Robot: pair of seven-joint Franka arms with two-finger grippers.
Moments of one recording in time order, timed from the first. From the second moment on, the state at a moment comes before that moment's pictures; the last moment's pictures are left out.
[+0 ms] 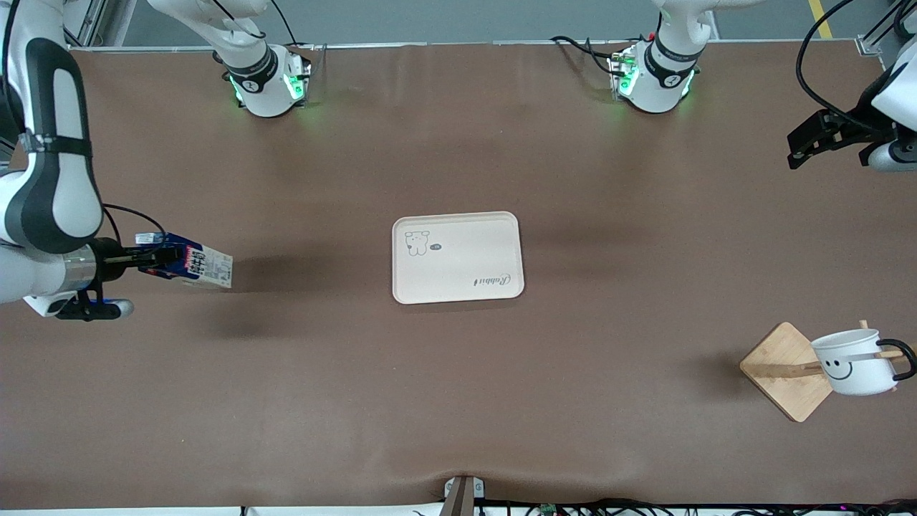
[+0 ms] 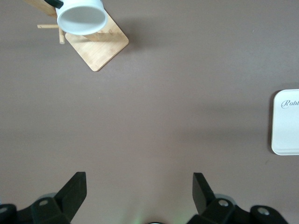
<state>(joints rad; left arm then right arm) 0.04 -0.09 -0.12 -1.59 0.06 1.50 -0.06 -0.09 0.43 -0.09 -1.59 0.12 1.56 -0.20</state>
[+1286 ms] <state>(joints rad) 0.05 -0.07 -0.11 -1.59 0.06 1.51 -0.06 -0.12 0.39 -0.08 -1.78 0.05 1.68 -0.17</state>
